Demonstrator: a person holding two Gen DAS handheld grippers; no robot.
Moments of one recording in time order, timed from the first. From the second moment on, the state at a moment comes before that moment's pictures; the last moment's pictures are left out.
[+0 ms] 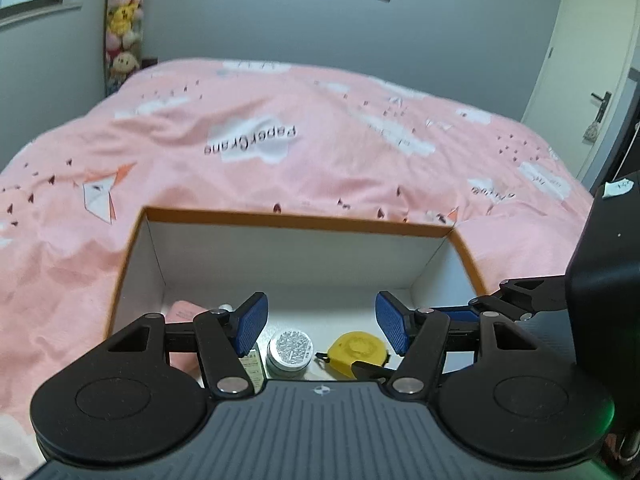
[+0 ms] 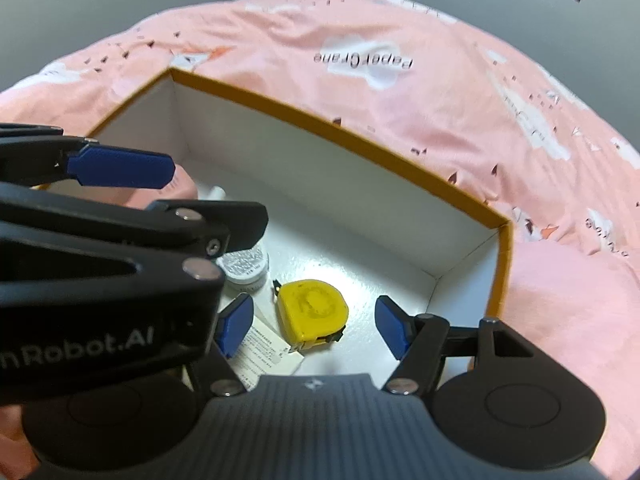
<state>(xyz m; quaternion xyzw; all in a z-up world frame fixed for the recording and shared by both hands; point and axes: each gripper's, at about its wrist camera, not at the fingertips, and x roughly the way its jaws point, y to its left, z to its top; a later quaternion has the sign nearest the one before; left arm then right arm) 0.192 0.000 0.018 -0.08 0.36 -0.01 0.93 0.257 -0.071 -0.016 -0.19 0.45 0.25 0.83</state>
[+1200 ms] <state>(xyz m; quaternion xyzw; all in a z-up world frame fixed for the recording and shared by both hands) 0.058 0.020 -0.028 -0.10 0.47 -0.04 0.87 0.108 -0.140 -0.025 -0.08 0.47 0.22 0.85</state>
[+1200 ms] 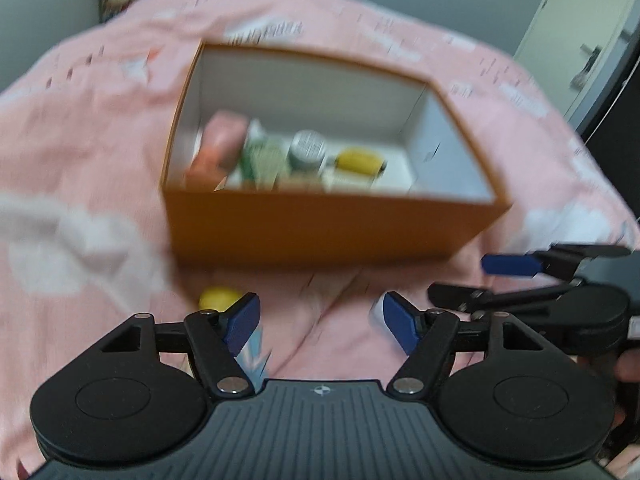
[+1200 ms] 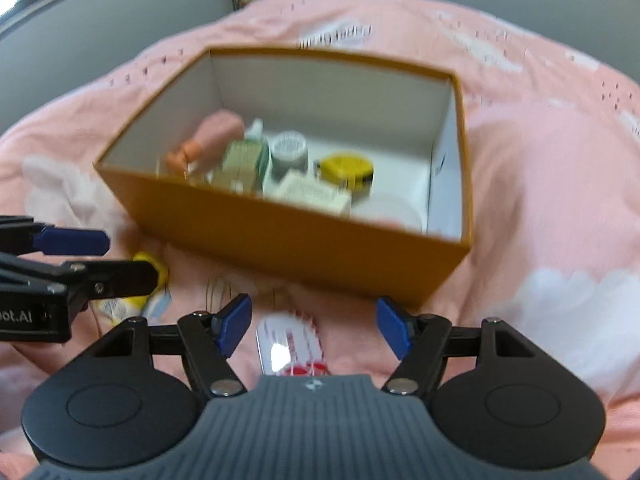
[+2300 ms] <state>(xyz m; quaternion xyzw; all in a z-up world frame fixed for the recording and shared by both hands) 0.079 0.051 -0.072 -0.11 0.51 0.03 0.85 0.126 -0.120 -0.091 -0.06 0.56 0.26 0.78</state>
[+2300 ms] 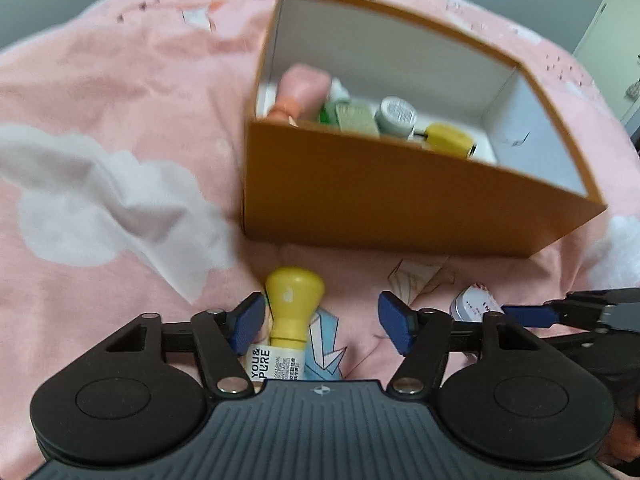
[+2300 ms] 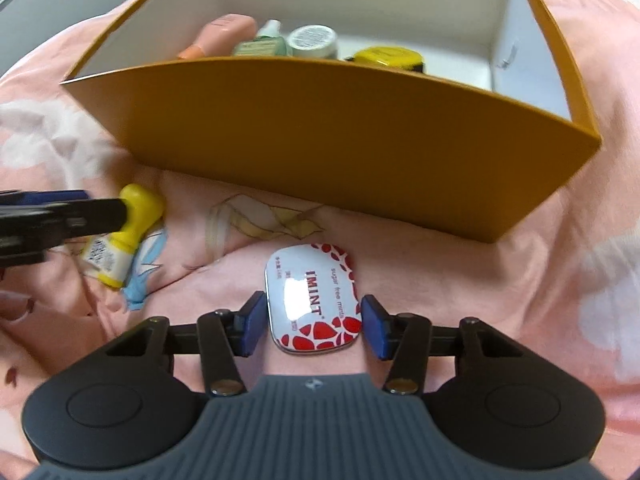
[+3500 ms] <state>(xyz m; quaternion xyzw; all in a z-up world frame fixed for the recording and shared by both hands) 0.088 0.053 -0.086 -0.11 0.53 0.03 0.84 0.131 -0.116 -0.093 -0.05 0.56 0.27 0.78</state>
